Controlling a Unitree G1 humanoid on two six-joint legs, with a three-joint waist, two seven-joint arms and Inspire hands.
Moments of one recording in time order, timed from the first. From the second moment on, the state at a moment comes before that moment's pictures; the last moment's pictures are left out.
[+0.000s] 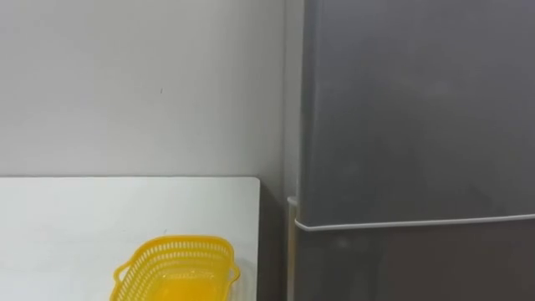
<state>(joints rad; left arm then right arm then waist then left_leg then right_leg) 0.25 0.17 -0.02 1.11 0.46 0.21 -0.16 0.15 -0.20 0.08 1.29 -0.35 0.17 0.12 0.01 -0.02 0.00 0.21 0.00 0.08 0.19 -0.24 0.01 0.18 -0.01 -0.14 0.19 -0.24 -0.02</state>
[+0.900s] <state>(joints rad) 0.23 0.19 0.34 0.92 -0.24 0.10 0.18 0.15 -0.24 -0.10 1.27 -0.32 0.12 0.06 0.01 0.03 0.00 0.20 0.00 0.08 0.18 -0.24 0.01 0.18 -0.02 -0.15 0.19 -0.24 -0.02</state>
